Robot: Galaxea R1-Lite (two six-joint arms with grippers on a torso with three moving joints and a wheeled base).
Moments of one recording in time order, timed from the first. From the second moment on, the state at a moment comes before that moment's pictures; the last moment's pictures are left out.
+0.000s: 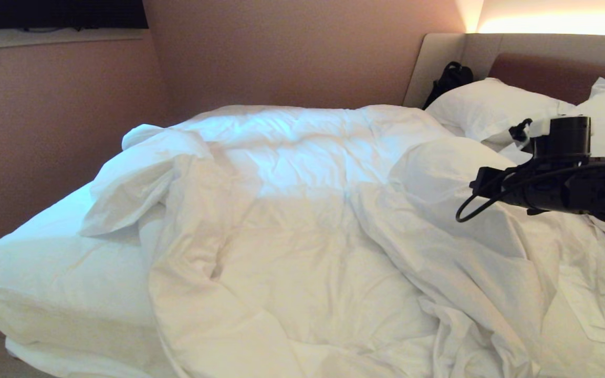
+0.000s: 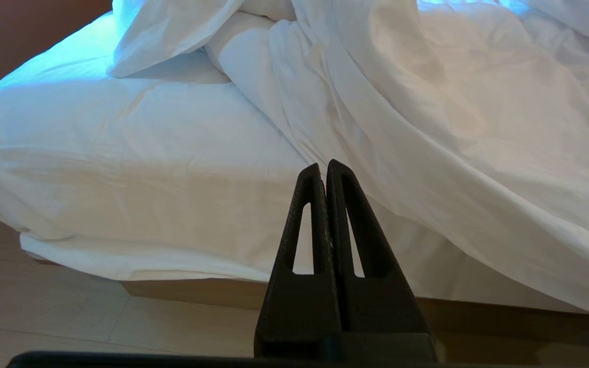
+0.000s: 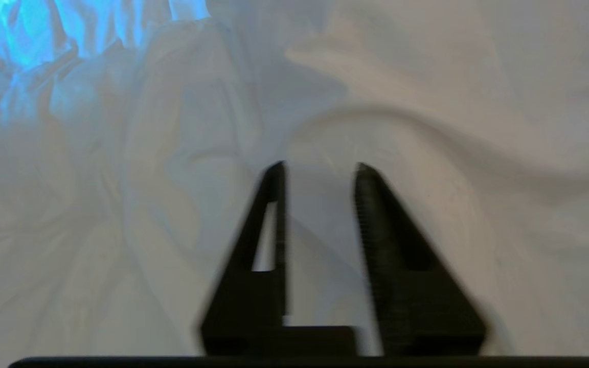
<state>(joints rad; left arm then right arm) 0.01 0.00 0.00 0.02 -0.01 0.02 0.07 1.83 -1.23 -0.19 -0.11 0.27</state>
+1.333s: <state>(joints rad) 0.01 0.00 0.00 0.02 -0.01 0.02 0.04 1.92 -1.23 -0.20 -0.16 0.17</state>
